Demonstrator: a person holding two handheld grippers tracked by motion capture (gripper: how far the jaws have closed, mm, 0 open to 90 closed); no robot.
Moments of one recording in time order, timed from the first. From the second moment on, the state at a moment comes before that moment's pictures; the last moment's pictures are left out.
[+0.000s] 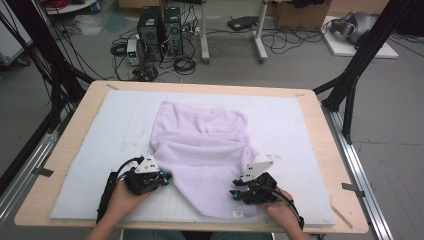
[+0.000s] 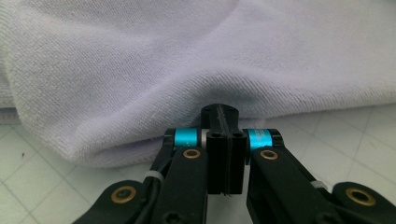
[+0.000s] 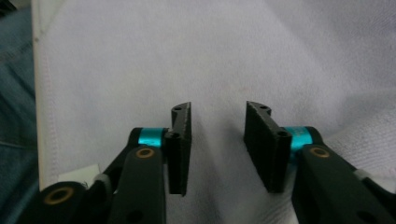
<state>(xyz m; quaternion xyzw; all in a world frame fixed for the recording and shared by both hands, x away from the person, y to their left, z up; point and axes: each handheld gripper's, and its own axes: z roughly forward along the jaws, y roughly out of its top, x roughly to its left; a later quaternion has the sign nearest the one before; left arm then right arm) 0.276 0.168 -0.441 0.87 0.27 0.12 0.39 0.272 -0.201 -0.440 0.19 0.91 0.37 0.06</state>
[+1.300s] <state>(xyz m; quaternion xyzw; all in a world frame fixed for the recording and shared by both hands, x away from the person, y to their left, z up) 0.274 0.154 -0.432 0.87 0.25 0.10 0.41 0.304 -0.216 -0.402 0.21 0.89 0.39 0.12</state>
